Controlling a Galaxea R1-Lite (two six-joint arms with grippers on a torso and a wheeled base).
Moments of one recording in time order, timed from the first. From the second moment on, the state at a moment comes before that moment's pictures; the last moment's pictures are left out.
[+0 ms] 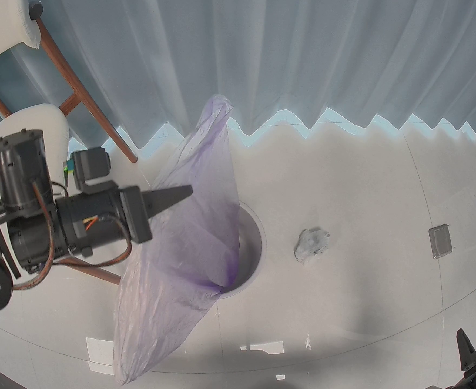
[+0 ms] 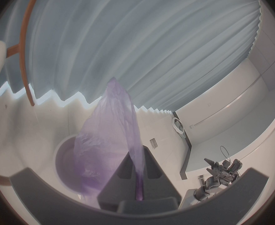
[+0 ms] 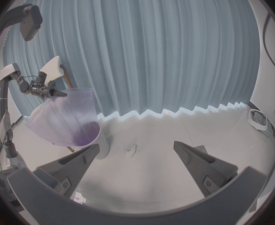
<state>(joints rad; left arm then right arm) -0.51 1.45 -0.72 -0.62 -0.34 -0.37 0.00 0.02 -0.02 0.00 0.02 0.00</state>
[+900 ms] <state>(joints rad) -0.53 1.67 -0.60 -0.76 -0.50 0.02 0.00 0.02 -0.02 -0.01 0.04 -0.03</state>
